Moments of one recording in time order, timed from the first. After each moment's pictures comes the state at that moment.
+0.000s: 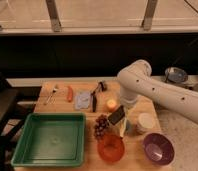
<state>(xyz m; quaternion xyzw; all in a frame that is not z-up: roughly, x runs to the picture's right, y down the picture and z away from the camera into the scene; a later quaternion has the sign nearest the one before) 0.140 0.109 0.717 -0.30 -0.10 -0.28 0.91</state>
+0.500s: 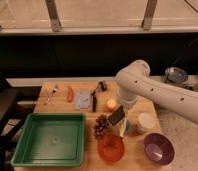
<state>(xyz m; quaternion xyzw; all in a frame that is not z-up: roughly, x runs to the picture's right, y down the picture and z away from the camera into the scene) 0.135 0.108 0.707 -0.29 -0.08 -0.30 0.91</state>
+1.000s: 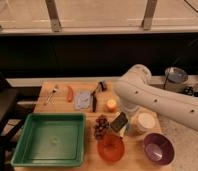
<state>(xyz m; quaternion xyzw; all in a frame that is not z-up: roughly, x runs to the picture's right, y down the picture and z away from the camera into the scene) 0.140 0.139 0.669 -0.28 -0.06 -0.32 0.90</state>
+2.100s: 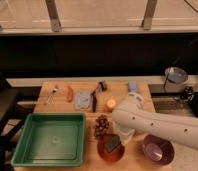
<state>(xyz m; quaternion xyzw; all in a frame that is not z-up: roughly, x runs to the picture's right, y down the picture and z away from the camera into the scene) 0.113 0.242 0.700 -0.32 -0.09 -0.25 0.91</state>
